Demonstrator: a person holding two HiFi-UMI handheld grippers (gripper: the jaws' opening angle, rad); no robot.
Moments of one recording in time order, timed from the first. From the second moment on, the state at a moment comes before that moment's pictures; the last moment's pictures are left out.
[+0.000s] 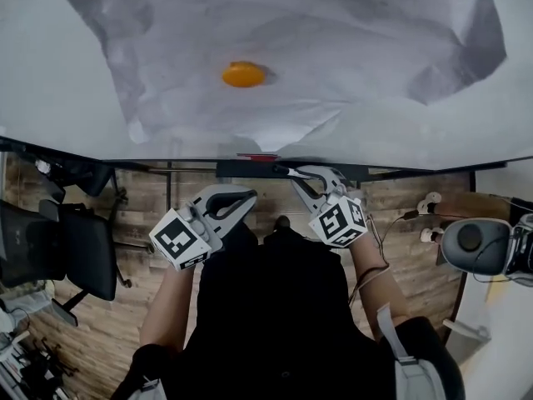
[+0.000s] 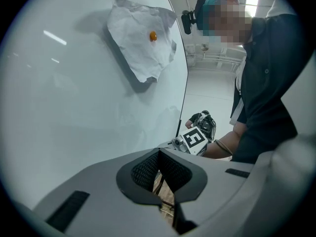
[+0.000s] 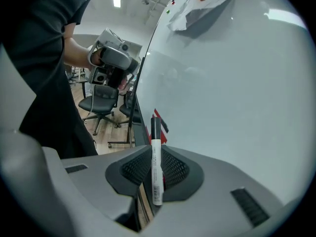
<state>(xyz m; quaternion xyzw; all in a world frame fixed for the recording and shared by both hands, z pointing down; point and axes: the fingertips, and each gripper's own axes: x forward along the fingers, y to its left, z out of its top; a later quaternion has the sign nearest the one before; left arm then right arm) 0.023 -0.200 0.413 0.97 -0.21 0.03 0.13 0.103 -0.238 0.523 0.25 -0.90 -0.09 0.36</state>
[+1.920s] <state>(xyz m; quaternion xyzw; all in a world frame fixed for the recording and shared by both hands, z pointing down) 0.018 -0.191 0.413 0.97 -0.22 0.03 0.14 0.097 -0.247 0.620 0.18 -0.88 -0.06 0.44</state>
